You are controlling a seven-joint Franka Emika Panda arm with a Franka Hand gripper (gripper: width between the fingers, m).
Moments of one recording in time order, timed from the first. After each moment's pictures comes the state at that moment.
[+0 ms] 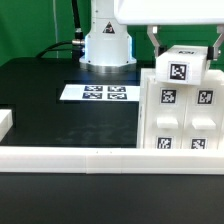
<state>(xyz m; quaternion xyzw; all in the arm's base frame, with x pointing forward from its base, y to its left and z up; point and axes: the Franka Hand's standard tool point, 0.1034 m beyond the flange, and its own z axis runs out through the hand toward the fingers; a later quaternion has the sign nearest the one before) 0.619 0.083 0.156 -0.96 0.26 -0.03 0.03</state>
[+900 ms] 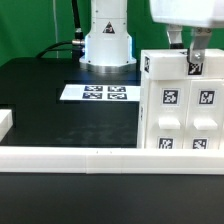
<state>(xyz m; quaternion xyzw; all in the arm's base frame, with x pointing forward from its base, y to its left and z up) 0.617 0.082 0.155 -0.71 0.70 -0.01 0.05</state>
